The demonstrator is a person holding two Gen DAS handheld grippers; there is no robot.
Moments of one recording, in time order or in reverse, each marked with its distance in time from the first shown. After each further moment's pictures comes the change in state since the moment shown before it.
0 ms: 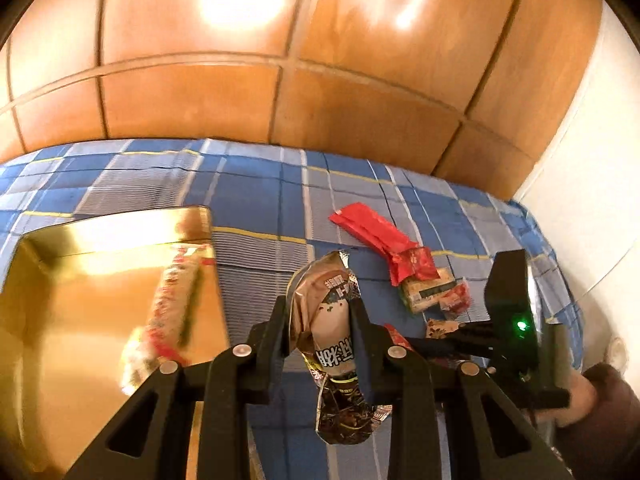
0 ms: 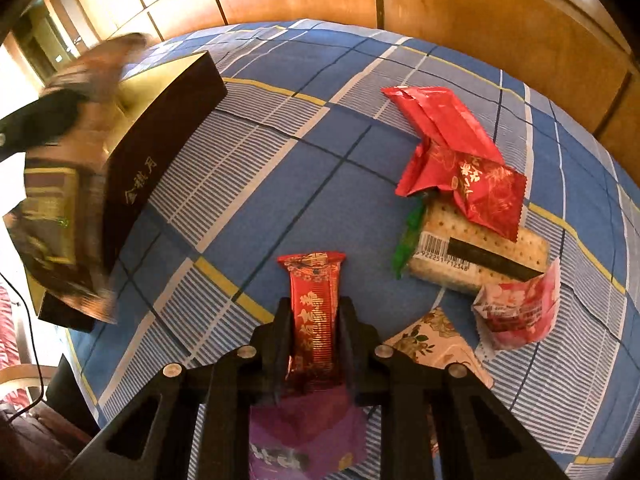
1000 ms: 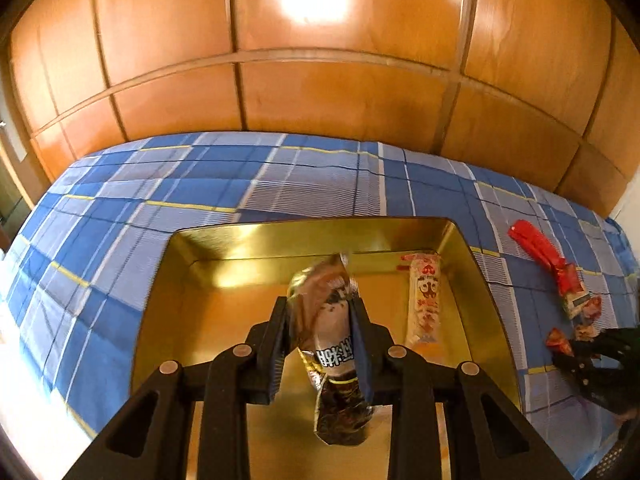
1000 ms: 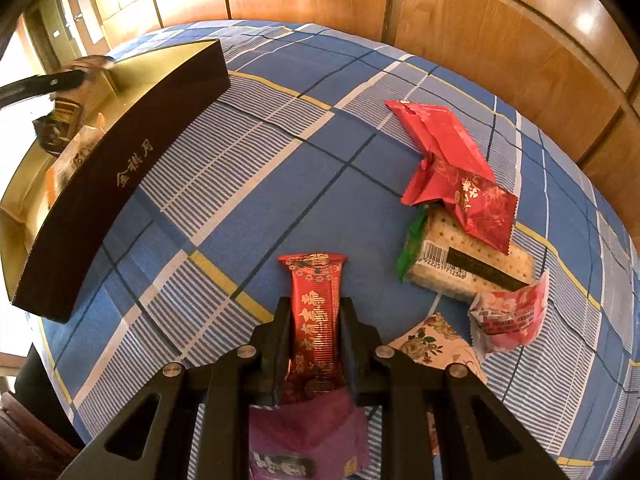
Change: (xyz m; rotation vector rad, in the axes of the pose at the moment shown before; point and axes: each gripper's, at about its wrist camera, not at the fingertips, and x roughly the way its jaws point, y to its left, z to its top) left arm -0.008 0.152 0.014 -0.039 0.009 0.325; right arm 0.007 0.036 -0.008 -0.080 -0.030 -0.124
